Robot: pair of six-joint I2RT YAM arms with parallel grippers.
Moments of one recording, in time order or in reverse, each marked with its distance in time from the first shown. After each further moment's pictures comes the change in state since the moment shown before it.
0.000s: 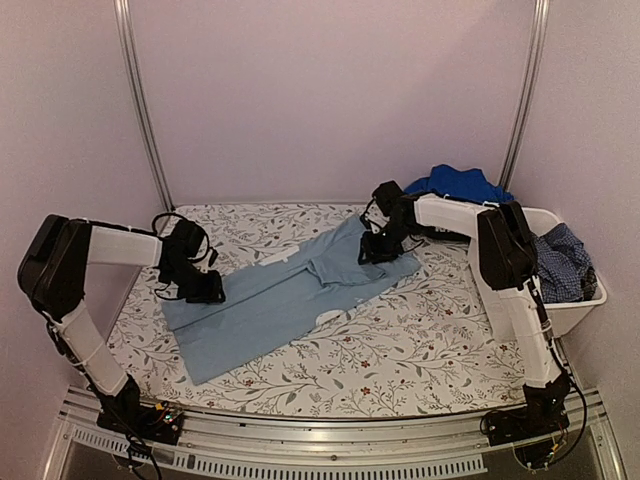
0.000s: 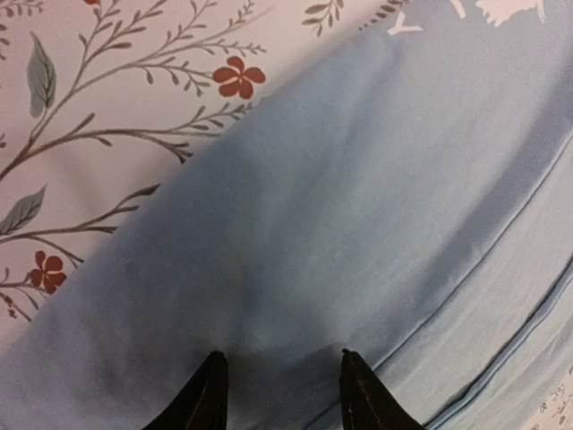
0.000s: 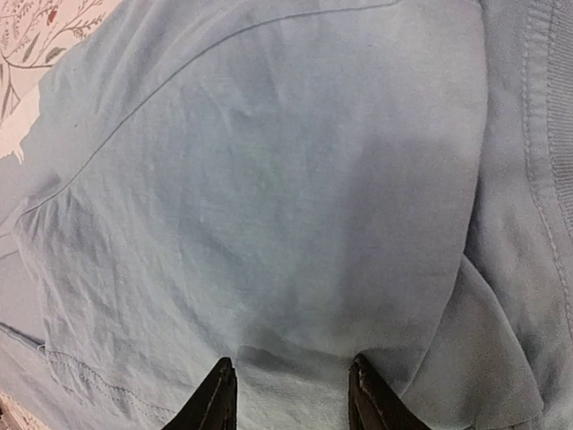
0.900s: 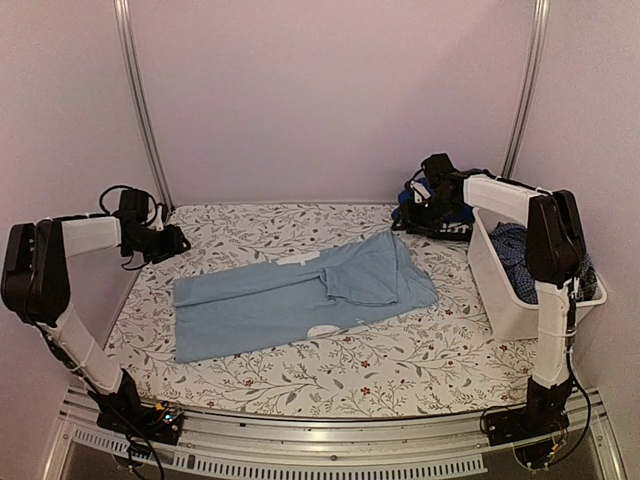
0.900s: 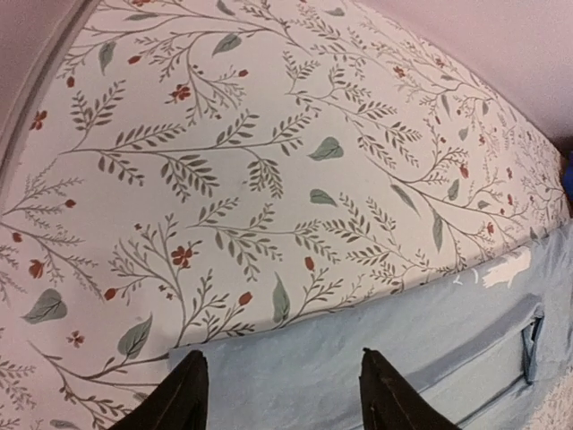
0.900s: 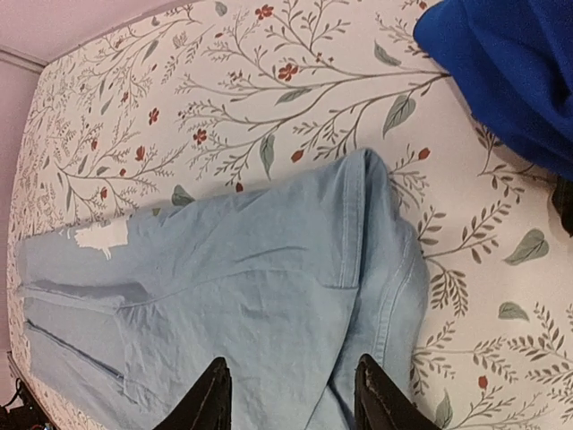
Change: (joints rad) left arm 0.356 -0.109 0.088 0.132 0.132 -0.031; right arm -0.163 -0.230 -0.139 0.109 -0.043 0.082
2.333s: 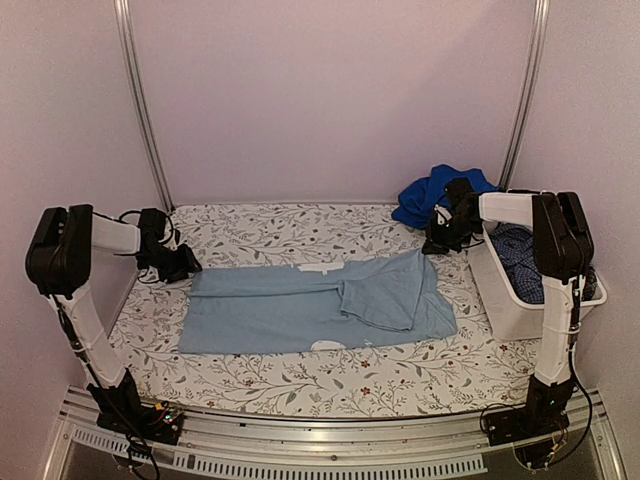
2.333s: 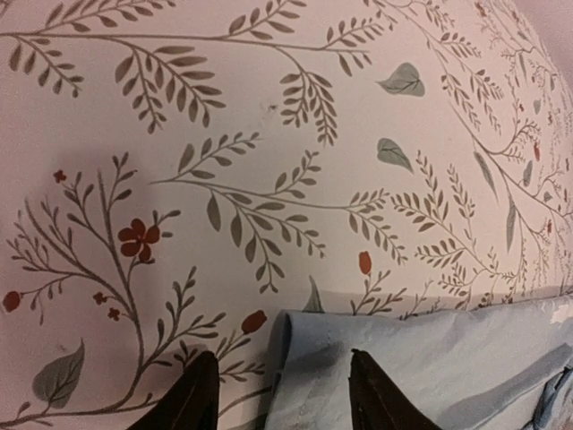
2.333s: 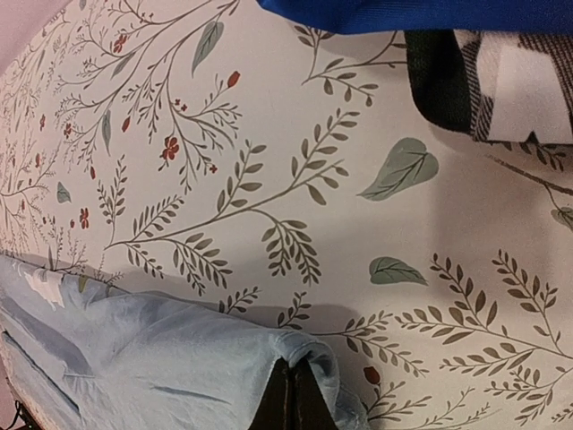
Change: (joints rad) left arm -0.047 0.260 0.039 0.067 0.008 -0.087; right arm -0.137 -0.036 -0.246 0.074 -0.024 0.009
